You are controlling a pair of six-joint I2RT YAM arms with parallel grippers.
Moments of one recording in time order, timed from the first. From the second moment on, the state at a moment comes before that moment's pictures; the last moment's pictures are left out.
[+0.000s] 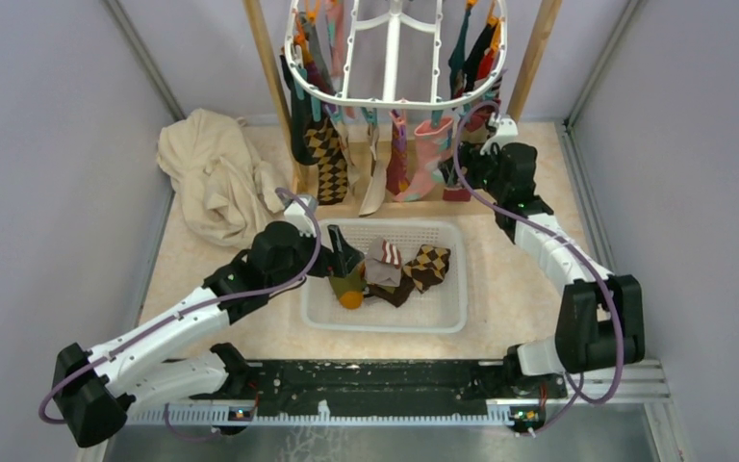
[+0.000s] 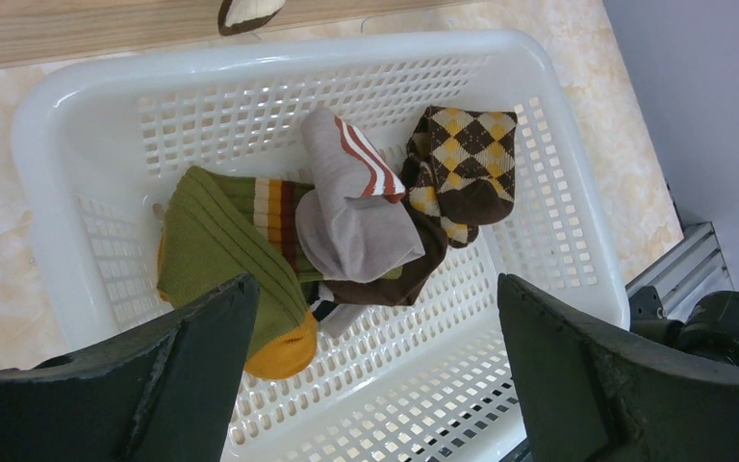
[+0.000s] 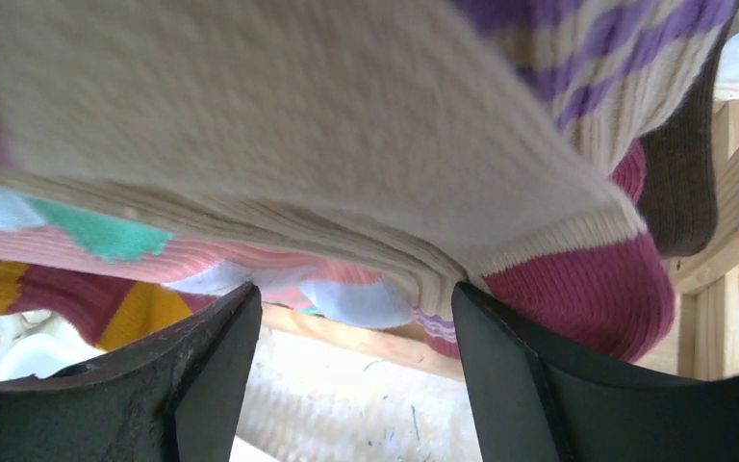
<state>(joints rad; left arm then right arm) -0.82 0.95 0.70 -0.17 -0.11 -0.62 0.17 1.37 0.94 0.19 -0.25 0.26</state>
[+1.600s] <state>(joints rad) -0.82 0.97 0.71 -0.18 -0.12 -0.61 0.12 1.27 0.68 0.65 -0.70 0.50</state>
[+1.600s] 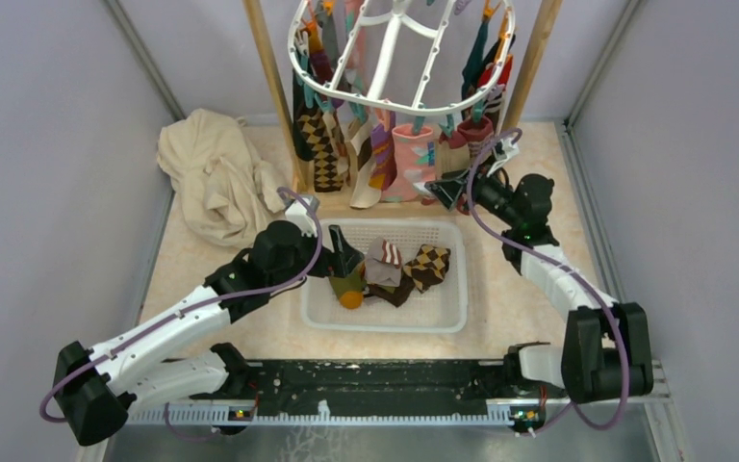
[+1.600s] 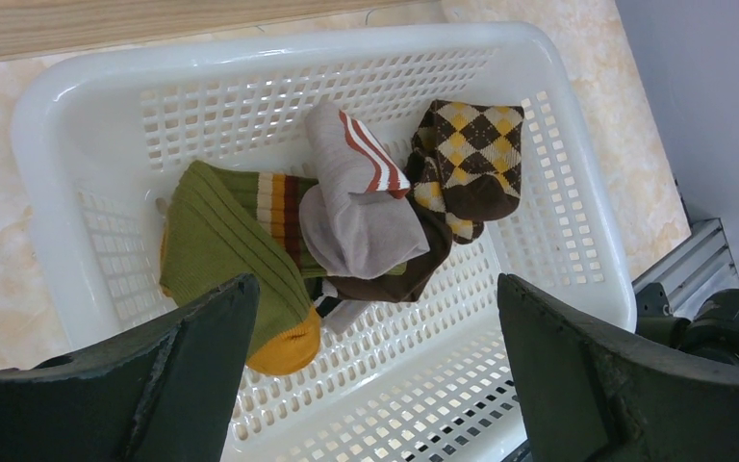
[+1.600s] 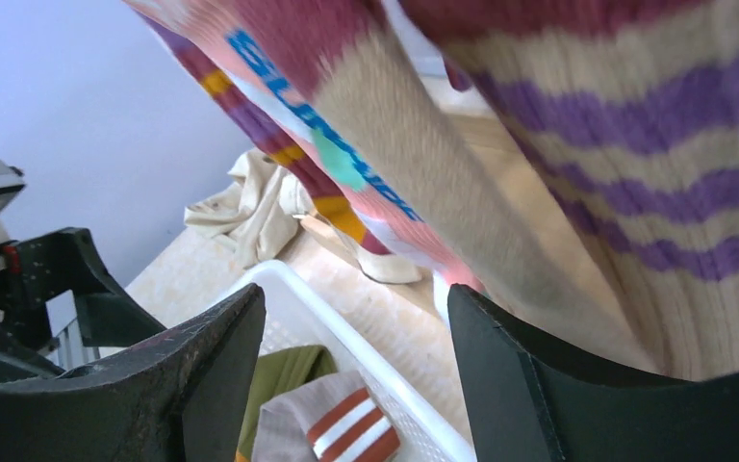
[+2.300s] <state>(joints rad) -0.82 0.96 0.71 -0.18 -0.09 -0.62 0.16 1.40 0.82 0.55 -0.67 0.49</state>
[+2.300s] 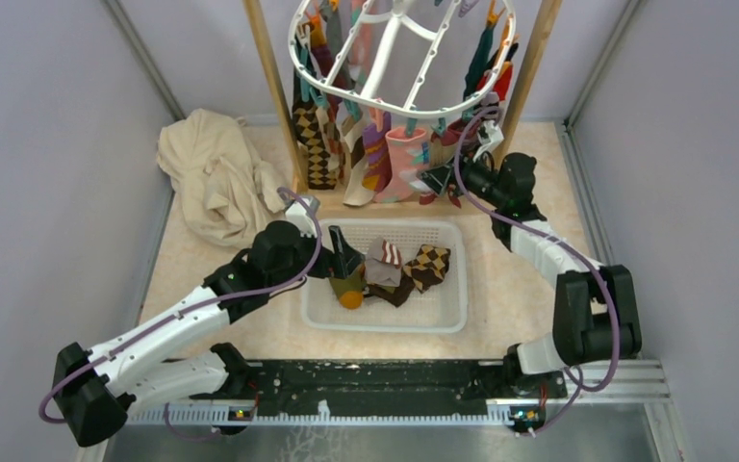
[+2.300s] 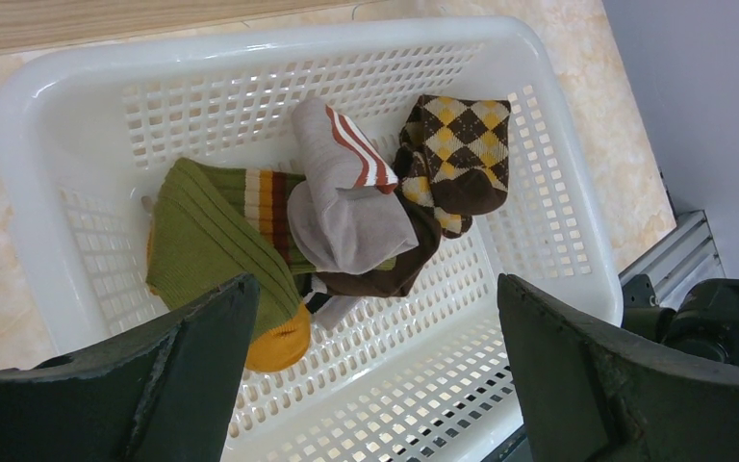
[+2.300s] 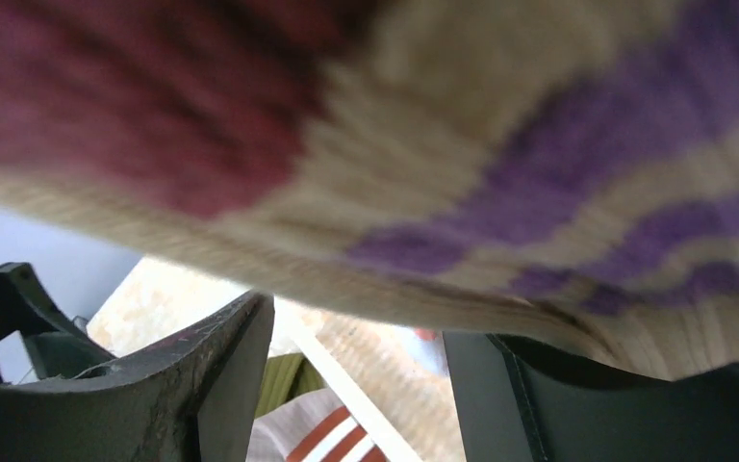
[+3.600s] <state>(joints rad) -0.82 0.97 0.72 -0.19 -0.09 -0.62 0.25 1.58 0.81 0.67 -0.84 0.55</state>
